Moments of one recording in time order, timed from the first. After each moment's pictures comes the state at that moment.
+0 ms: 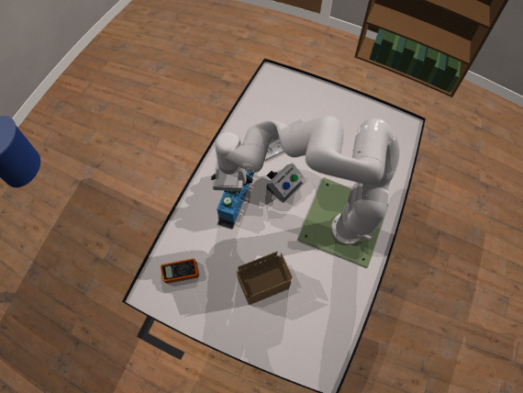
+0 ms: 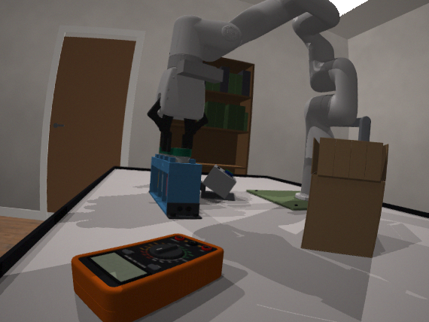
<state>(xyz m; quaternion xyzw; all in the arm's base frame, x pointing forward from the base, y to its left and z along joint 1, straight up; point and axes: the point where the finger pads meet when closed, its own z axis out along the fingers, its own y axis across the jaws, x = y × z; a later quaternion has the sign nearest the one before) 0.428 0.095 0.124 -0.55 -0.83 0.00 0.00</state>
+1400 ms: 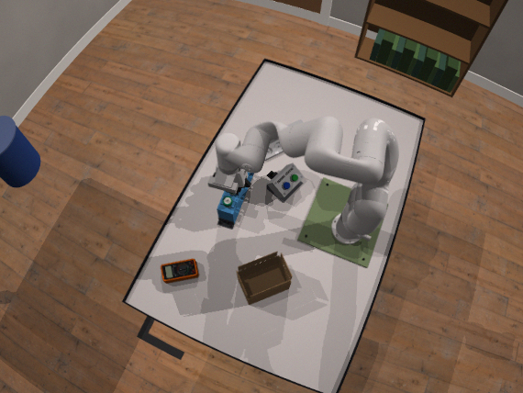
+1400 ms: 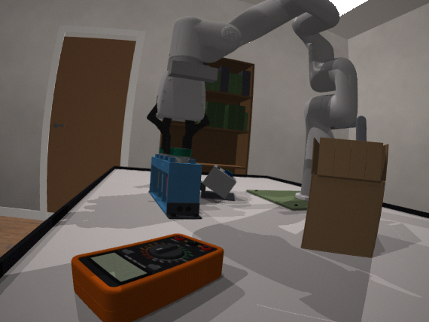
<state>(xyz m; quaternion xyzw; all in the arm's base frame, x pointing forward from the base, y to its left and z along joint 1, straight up) 0.428 0.095 0.121 -0.65 -0.76 0.00 0.00</state>
